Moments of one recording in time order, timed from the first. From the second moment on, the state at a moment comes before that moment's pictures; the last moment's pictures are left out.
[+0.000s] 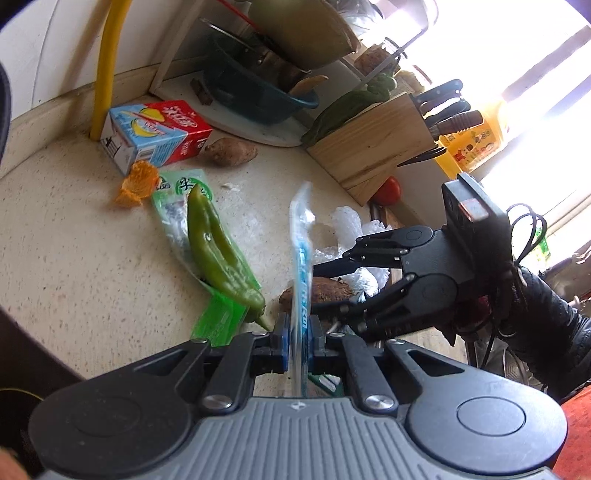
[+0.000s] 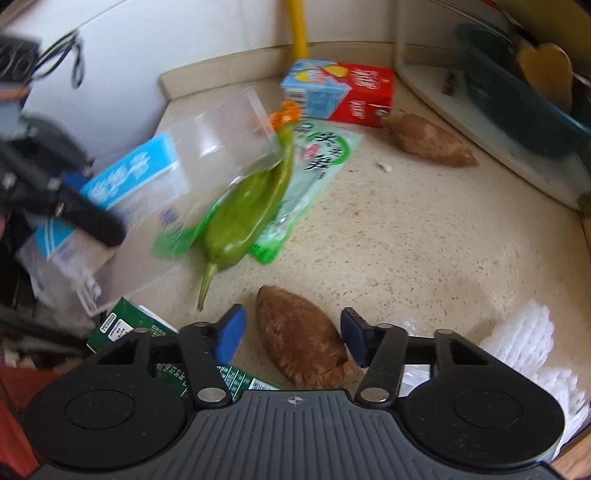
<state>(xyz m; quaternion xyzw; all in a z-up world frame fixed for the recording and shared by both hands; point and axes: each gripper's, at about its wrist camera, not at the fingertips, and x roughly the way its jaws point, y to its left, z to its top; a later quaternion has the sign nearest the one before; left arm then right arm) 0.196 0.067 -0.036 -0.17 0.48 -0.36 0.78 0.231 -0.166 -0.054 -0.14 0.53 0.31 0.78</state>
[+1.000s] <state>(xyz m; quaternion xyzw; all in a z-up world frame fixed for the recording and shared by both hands) 0.189 0.003 -0.063 0.01 0.51 -0.29 0.81 0.222 -0.173 -0.050 -0.10 0.53 0.28 0.79</state>
